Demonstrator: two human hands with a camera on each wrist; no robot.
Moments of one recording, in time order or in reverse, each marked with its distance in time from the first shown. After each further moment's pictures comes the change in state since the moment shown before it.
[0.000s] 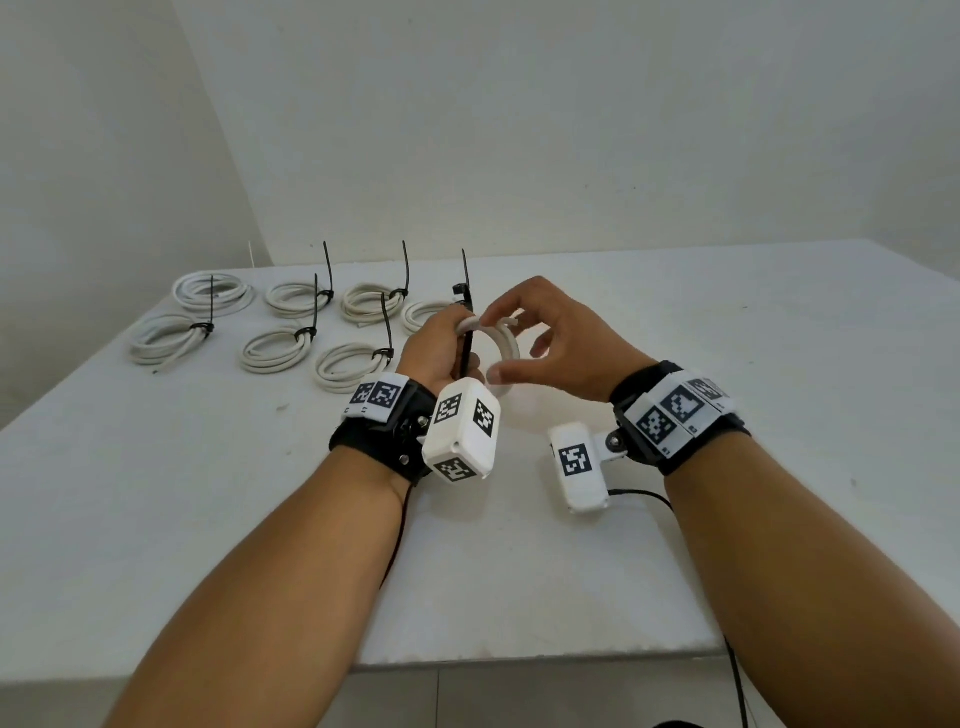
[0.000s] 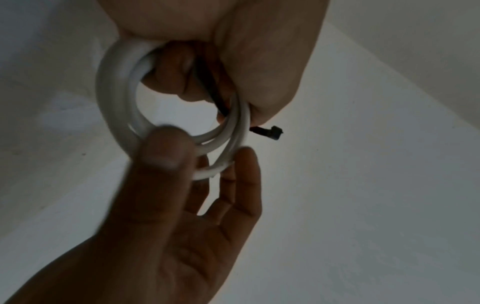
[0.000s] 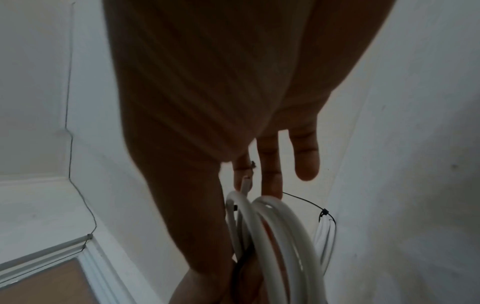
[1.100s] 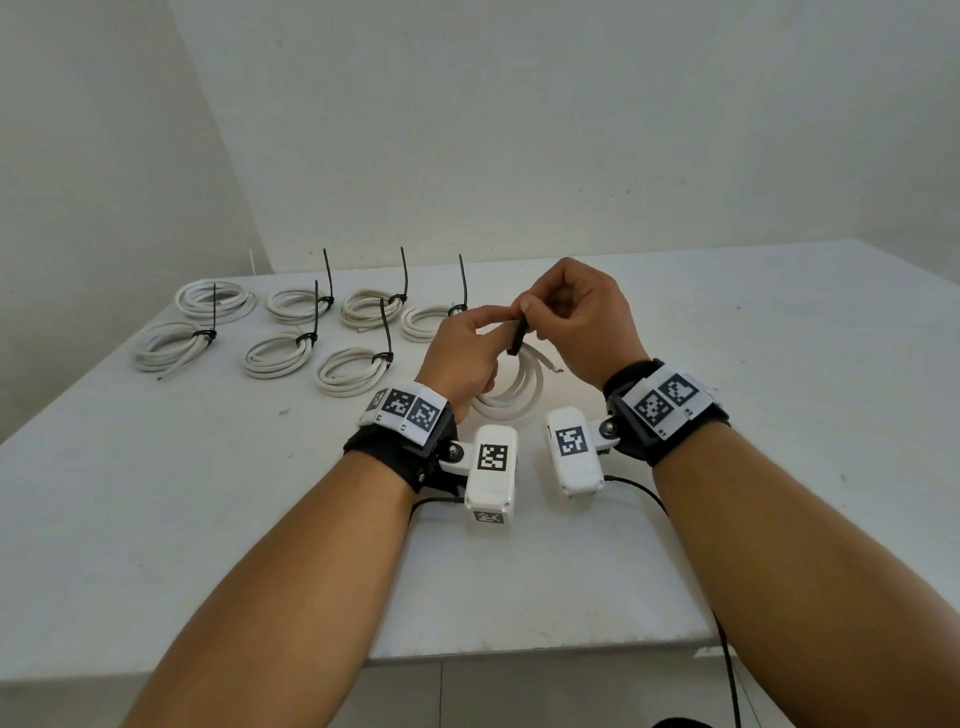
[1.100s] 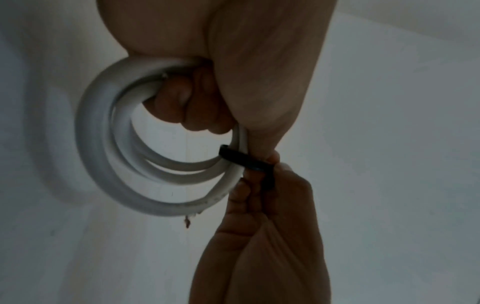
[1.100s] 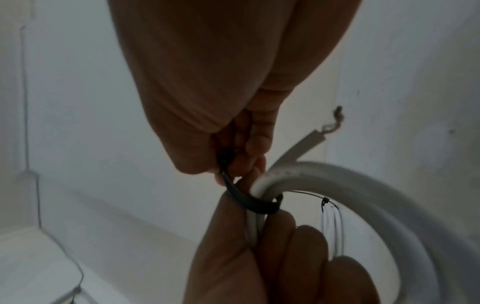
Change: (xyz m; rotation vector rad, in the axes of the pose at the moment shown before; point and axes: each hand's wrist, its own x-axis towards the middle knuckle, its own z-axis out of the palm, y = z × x) left_hand -0.002 -0.014 0.013 0.310 -0.187 0.374; right_hand 0.004 0.009 0.003 0.271 0.454 0.032
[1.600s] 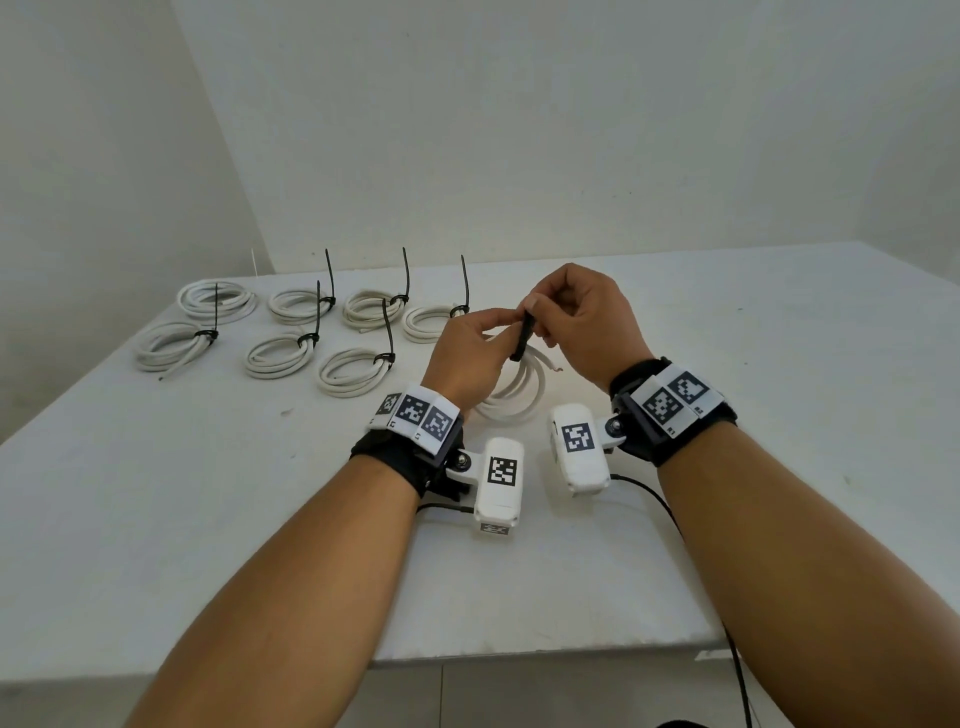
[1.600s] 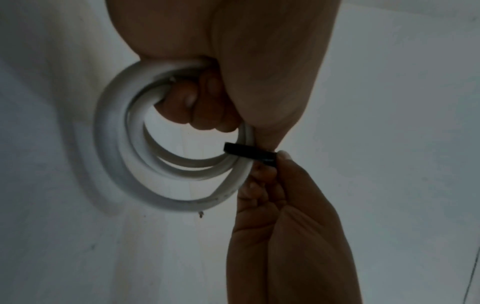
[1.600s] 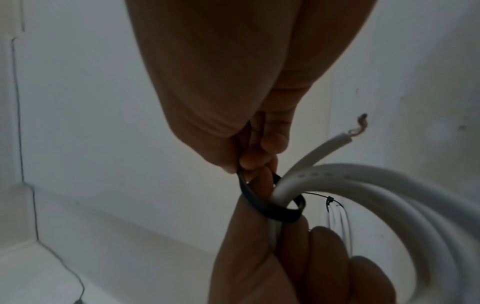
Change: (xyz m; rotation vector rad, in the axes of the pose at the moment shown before) left_hand -0.001 0.001 0.002 0.127 0.024 0.096; right_hand 0.001 -0.004 -0.002 -0.063 -0.027 0.128
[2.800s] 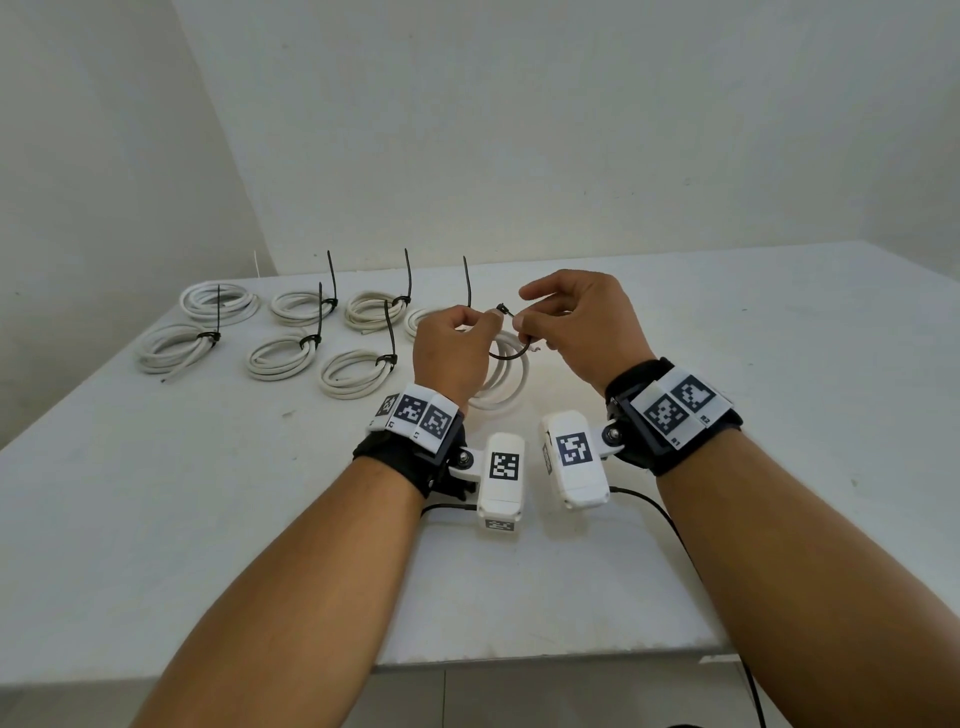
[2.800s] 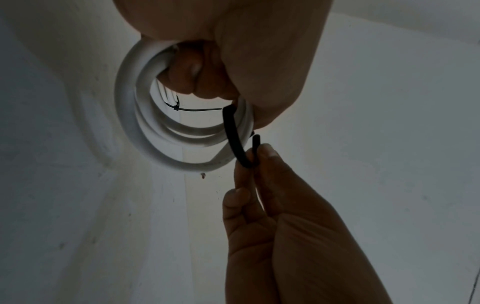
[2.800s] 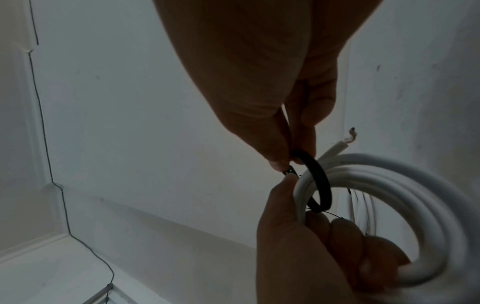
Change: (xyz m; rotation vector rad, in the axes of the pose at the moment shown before) left_hand 0.013 -0.010 -0.004 -0.051 0.313 -0.115; right_hand -0.001 -0.008 0.003 0.002 -0.013 0.115
